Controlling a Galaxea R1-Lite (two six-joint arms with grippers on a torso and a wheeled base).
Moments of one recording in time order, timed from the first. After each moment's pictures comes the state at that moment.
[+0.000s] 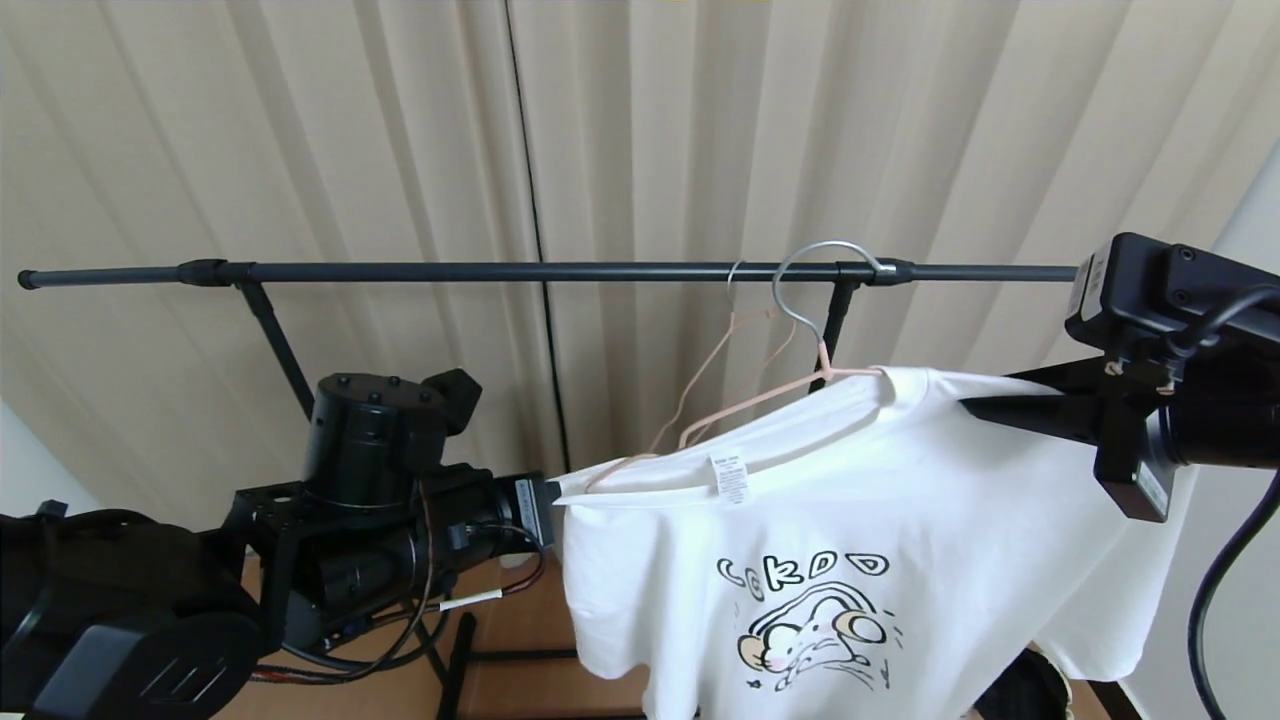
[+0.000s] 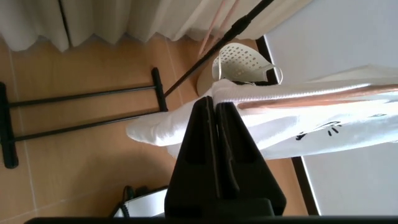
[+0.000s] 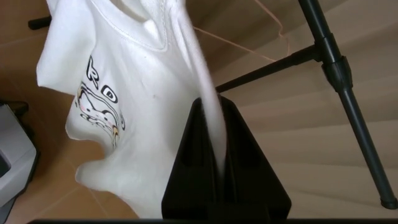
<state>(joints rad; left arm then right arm) -0.58 1.71 -0.68 -0.53 0.05 -0.49 0.37 1.34 -1.08 0.27 0.13 -0.75</state>
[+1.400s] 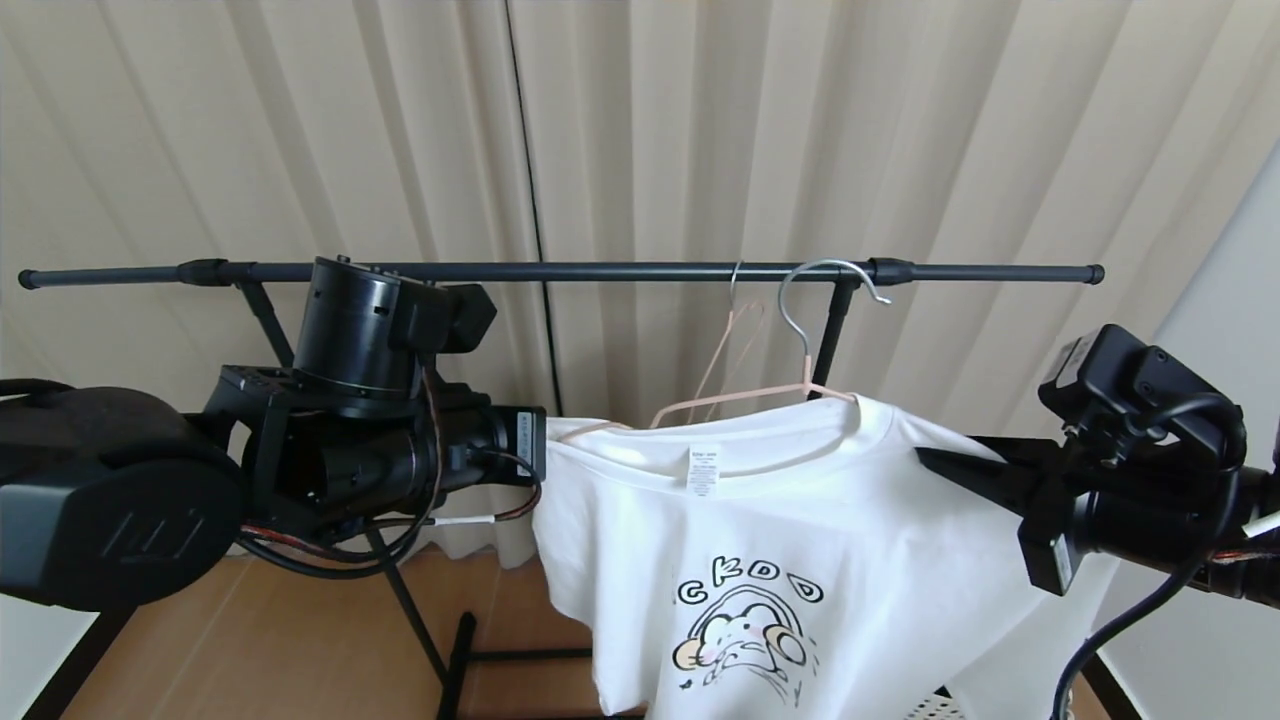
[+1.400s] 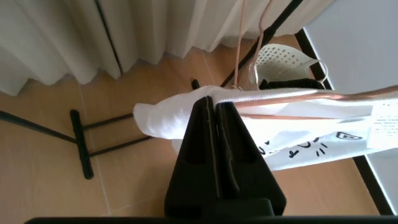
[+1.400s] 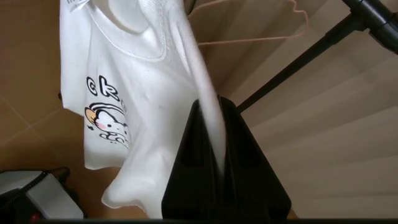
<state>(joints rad) -0.57 1.68 -0.99 -0.17 0.15 -0.26 0.43 1.33 -0.62 -0.35 0.11 -0.42</state>
